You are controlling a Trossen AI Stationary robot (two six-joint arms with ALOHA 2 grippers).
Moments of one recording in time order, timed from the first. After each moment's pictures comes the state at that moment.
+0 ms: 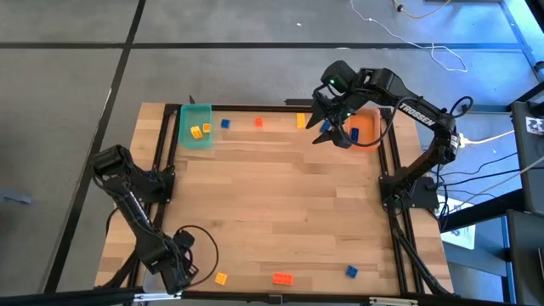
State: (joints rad) left arm -1.01 1.65 1.11 -0.90 0.15 -2.01; right arm -0.45 1.59 1.85 -1.28 -0.55 -0.56
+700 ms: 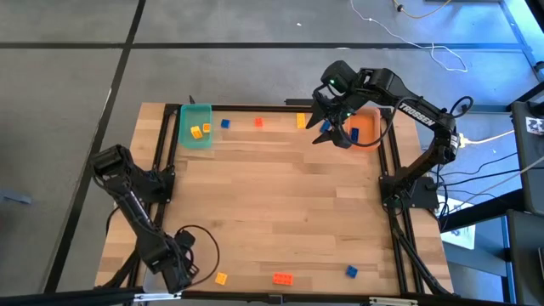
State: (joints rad) left arm -1.00 1.65 1.11 -0.89 0.16 -2.01; right arm -0.45 1.59 1.85 -1.28 -0.55 -0.56
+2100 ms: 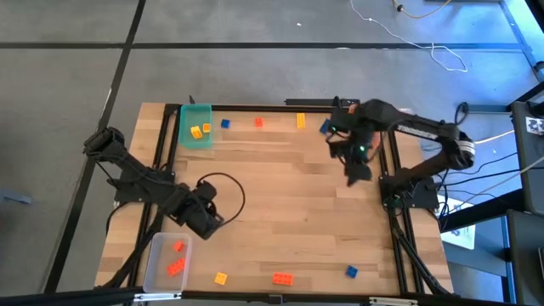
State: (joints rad) left arm -0.59 1.42 1.11 -1.16 -0.31 -1.51; right arm -0.32 1.44 1.41 -1.57 -0.62 -0.22
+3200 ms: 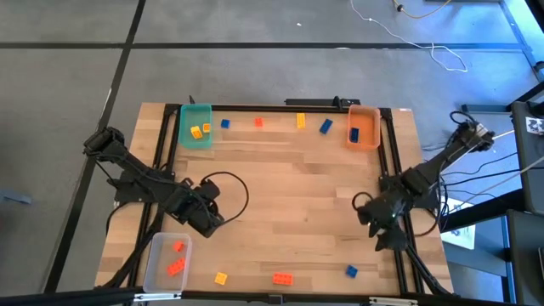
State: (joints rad) left arm -0.57 1.42 1.11 -1.16 -0.37 -1.35; right arm 0.63 0.96 0.76 -0.76 -0.43 0.80
